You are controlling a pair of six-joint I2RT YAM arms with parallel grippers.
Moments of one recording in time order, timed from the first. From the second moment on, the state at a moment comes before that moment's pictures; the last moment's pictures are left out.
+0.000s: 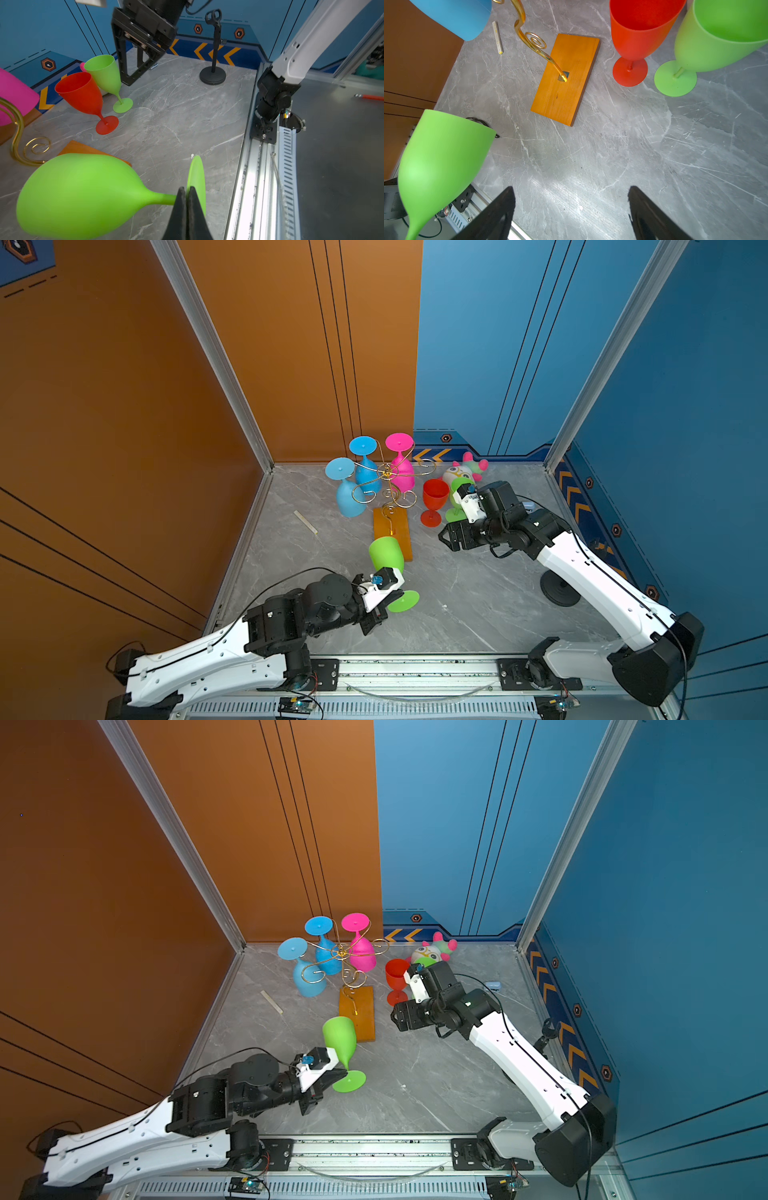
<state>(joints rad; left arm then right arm) -1.26 0.71 0.78 -0.50 -0.15 0.05 0.55 1.30 1.29 -0.87 -0.20 0.27</state>
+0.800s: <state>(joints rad) -1.61 1.02 0.76 -0.39 -0.76 0.66 0.50 1.36 1.46 -0.94 -0.35 0.29</state>
